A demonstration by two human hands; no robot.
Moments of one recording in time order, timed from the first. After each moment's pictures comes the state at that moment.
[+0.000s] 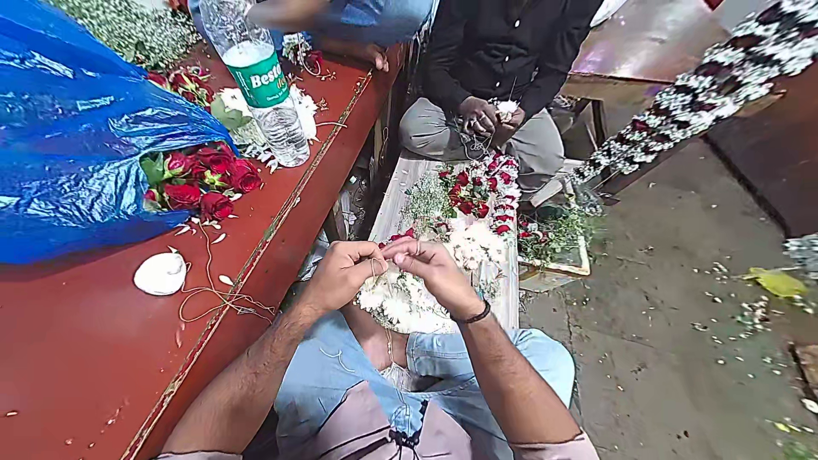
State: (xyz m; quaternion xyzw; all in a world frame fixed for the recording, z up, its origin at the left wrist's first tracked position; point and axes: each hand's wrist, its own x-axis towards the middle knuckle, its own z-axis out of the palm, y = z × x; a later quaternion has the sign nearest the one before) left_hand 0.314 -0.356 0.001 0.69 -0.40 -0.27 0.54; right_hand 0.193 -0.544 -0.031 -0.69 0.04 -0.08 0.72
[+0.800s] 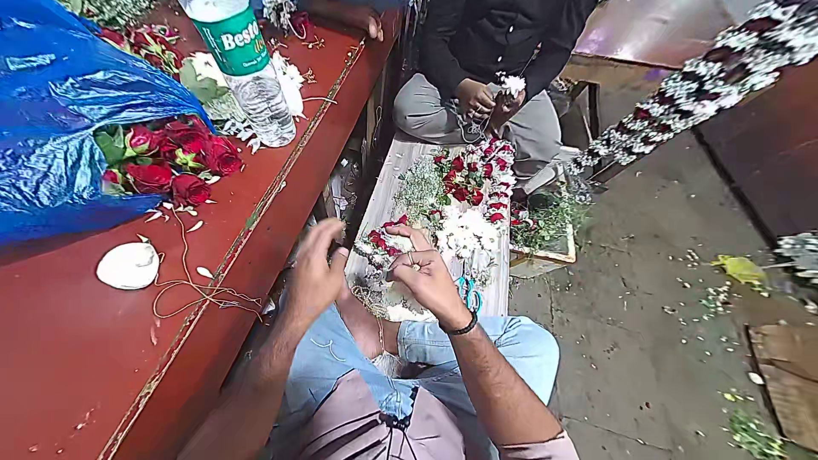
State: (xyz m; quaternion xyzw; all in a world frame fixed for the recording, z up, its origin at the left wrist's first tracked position) left_hand 0.304 -0.334 -0.043 0.87 -0.28 -0.15 0.38; right_hand 0.175 -0.524 -0.046 -0.78 0.14 -0.12 0.60
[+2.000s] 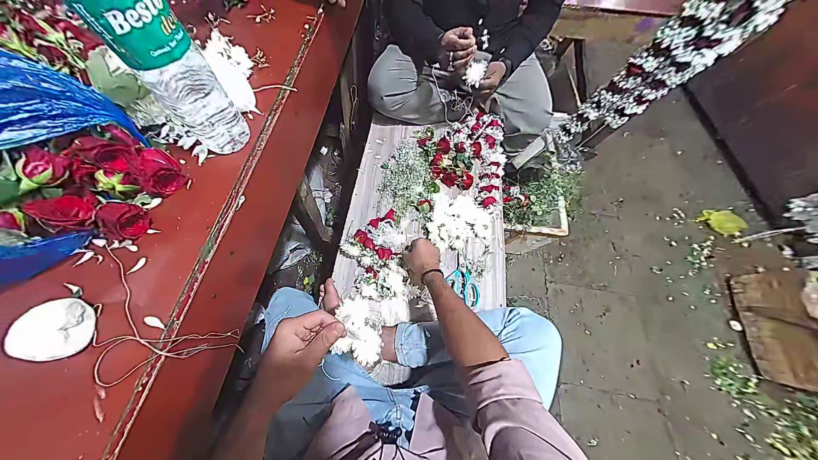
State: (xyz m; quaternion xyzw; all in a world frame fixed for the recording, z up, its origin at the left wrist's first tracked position) left_hand 0.263 -0.296 -0.043 0.69 -0.28 -0.34 0.58; right_hand 0.196 -0.622 -0.280 -0.84 0.45 0.18 0.25
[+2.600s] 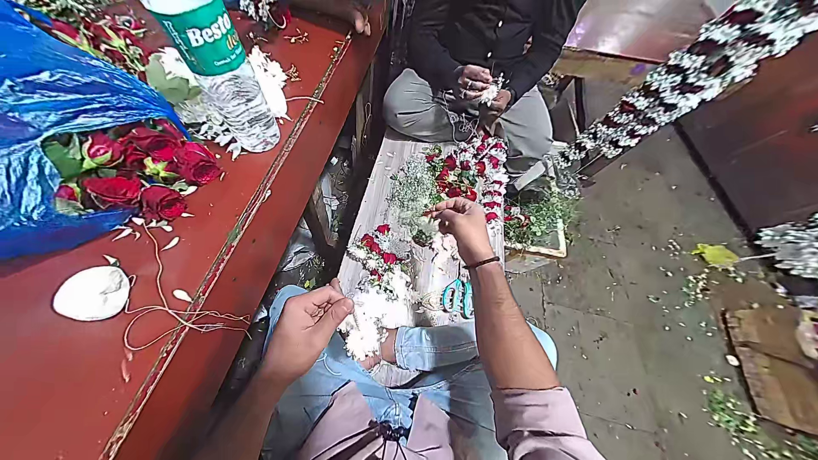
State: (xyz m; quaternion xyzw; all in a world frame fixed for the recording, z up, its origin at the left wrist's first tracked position) left_hand 0.269 -0.308 -0.024 0.69 -0.29 -0.27 0.61; right_hand 0.215 -0.665 -0.114 -0.68 0.36 -0.15 0.63
